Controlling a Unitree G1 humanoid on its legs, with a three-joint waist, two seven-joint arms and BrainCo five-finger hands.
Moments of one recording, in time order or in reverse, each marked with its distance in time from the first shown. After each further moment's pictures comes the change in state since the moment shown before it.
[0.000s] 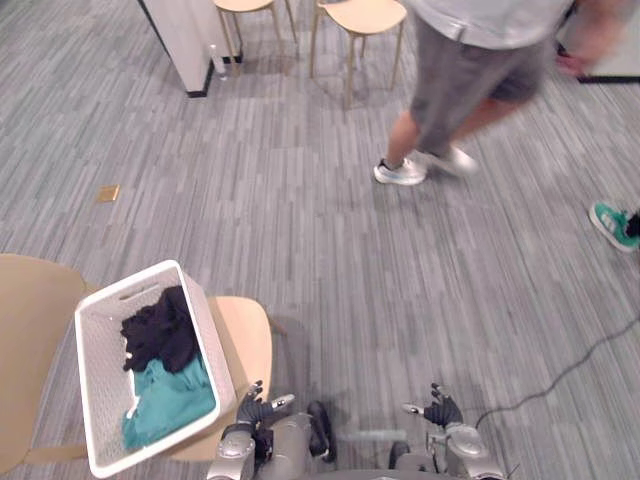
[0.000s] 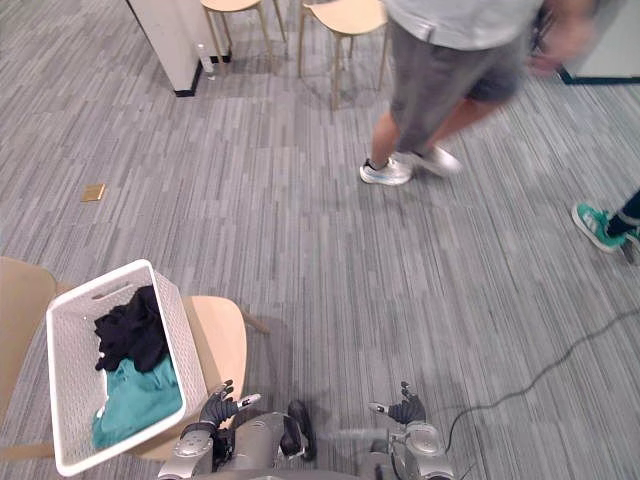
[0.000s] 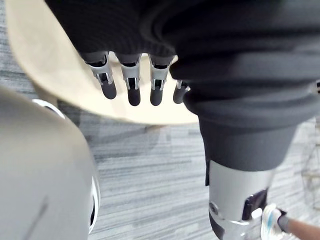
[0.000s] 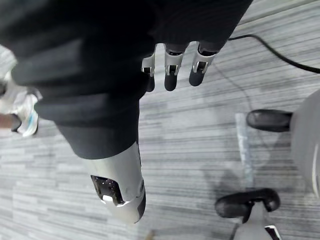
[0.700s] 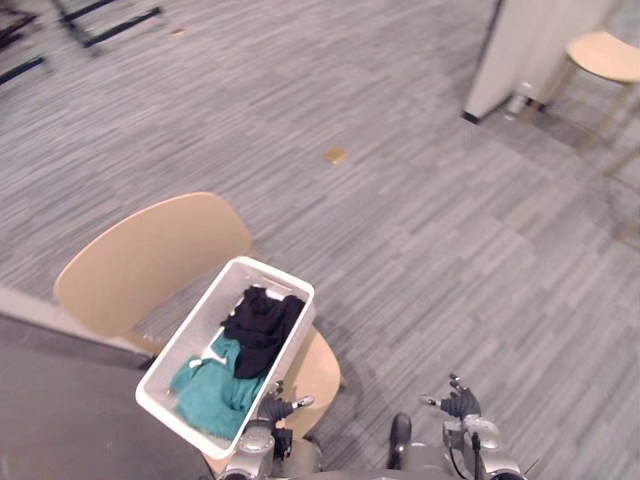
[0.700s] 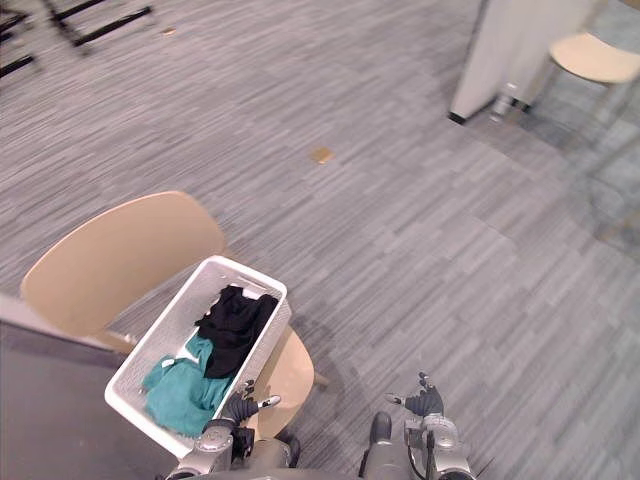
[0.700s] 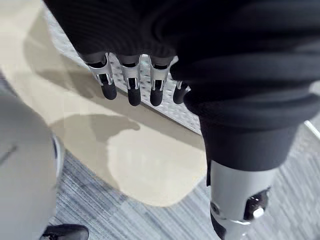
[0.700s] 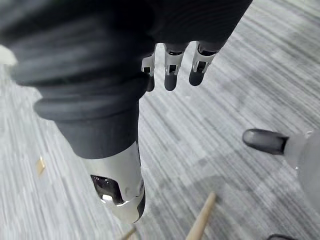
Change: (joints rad) left arm -0.039 -0.023 -0.109 0.014 -0.008 0.021 0.023; right arm -0.012 -0.050 -0.019 -0.021 0.016 -0.022 -0.018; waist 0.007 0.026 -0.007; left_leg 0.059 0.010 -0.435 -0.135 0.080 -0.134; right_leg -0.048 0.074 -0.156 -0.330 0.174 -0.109
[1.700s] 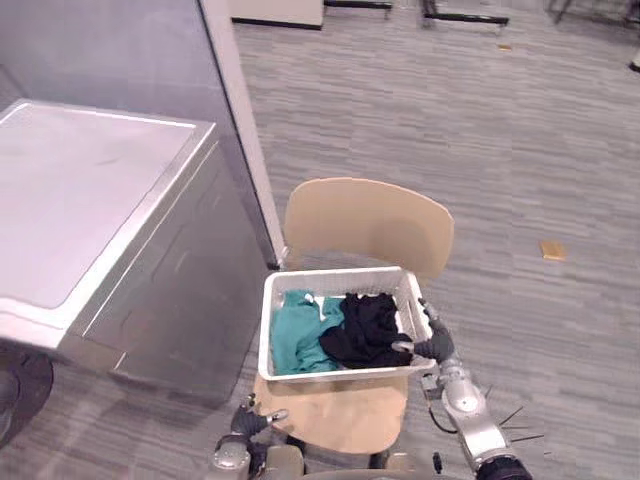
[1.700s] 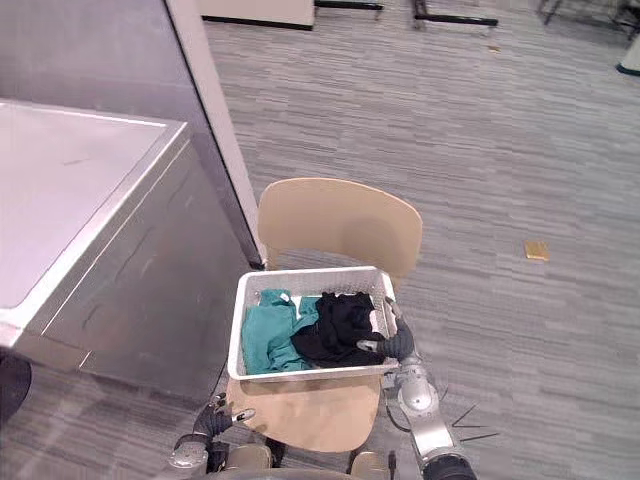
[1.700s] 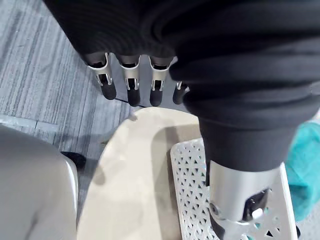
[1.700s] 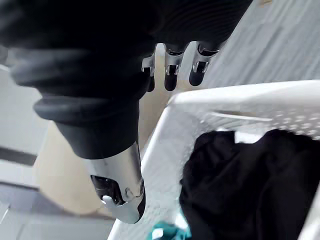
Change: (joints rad) left arm 0.058 0.083 0.004 -0.003 0.000 -0.026 0.038; right arm 0.063 -0.023 0.182 -0.608 -0.315 -0.027 -0.022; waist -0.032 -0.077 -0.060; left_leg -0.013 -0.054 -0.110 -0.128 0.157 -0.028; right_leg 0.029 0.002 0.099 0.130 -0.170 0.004
